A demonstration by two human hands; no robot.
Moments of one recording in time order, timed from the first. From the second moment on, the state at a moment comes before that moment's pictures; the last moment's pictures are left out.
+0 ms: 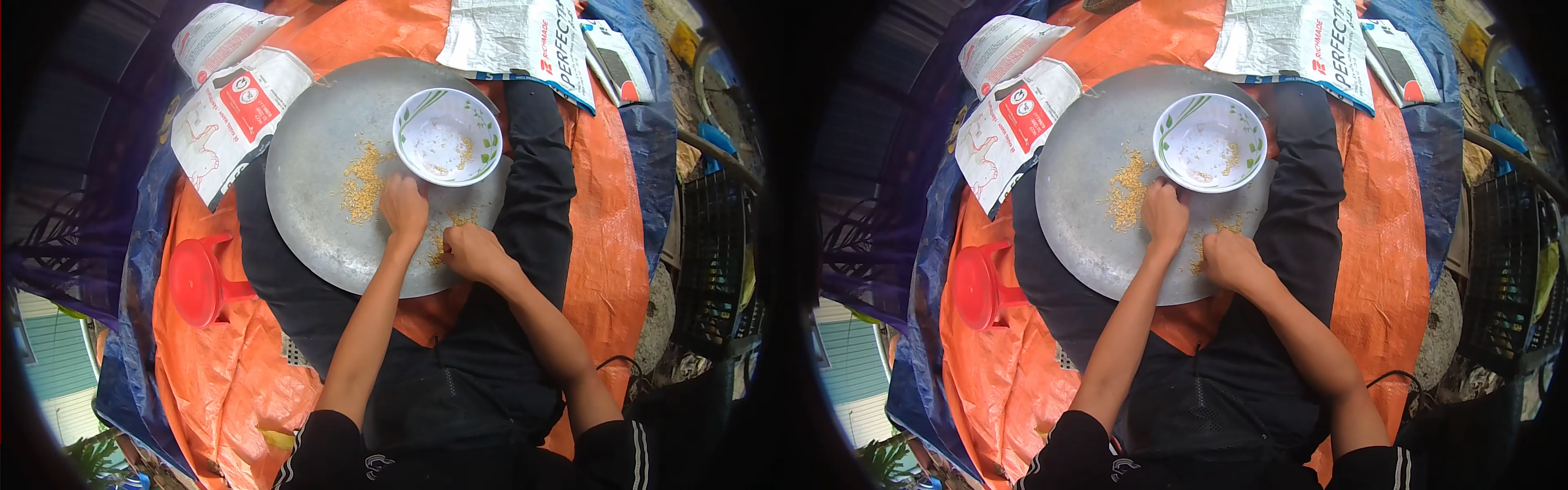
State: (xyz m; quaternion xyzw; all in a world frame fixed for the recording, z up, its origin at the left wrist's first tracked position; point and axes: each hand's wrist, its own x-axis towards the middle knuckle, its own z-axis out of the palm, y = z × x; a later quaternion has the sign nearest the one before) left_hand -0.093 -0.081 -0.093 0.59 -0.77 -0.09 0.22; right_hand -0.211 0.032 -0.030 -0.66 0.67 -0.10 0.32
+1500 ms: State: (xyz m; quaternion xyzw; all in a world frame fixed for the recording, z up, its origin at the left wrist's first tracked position) left_hand 0.003 0.012 0.001 0.44 -0.62 -0.53 0.38; right_hand -0.193 0.023 0.008 -0.67 0.45 -0.45 0.38
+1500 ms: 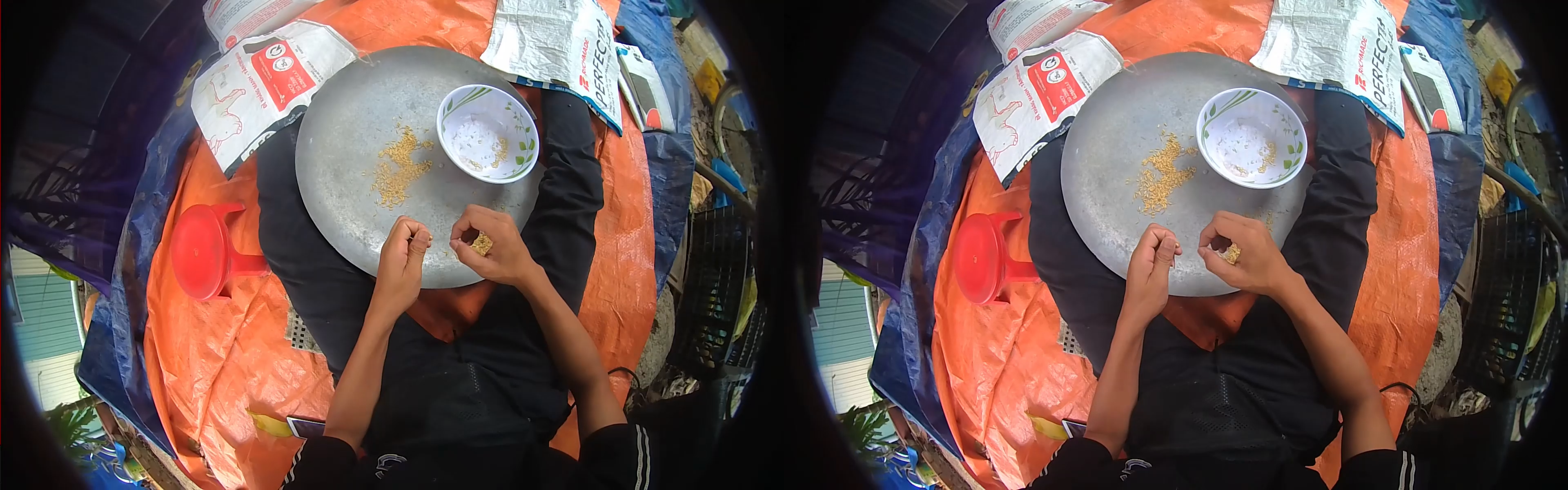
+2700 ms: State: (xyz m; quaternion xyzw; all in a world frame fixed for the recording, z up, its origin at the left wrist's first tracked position) left_hand -0.008 0.022 0.002 0.47 -0.61 -0.51 0.38; right_hand -0.179 0.026 0.004 -0.67 0.45 -0.47 0.35
